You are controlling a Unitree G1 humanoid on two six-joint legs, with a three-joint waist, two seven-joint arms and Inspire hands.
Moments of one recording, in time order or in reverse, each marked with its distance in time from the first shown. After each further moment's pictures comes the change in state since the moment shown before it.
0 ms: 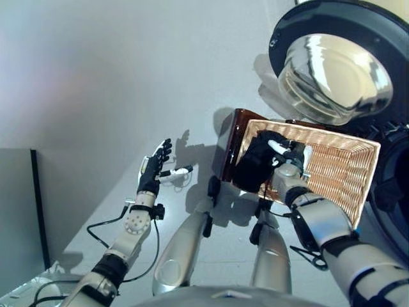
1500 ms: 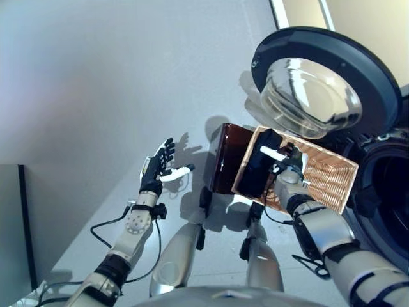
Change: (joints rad) left arm 0.002 -0.023 0.019 -0.009 -0.058 -0.005 -0.060; right arm 0.064 -0.007 -0.017 -0.054 0.052 0.001 0.078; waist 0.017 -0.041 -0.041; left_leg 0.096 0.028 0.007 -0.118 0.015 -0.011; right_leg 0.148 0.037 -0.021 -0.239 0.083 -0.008
